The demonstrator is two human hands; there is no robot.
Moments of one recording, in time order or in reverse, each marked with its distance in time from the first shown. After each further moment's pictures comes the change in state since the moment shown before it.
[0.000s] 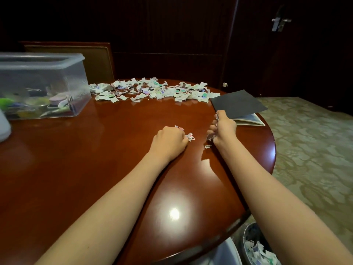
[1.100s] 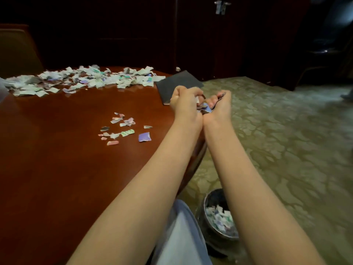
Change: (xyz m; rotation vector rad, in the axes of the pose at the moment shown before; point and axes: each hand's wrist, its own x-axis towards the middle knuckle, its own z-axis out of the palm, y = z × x) left_hand -0.003 0.187 0.014 -2.003 -0.015 -0.445; right_hand -0.047 -0.065 -0.096 0.763 0.053 -0.087
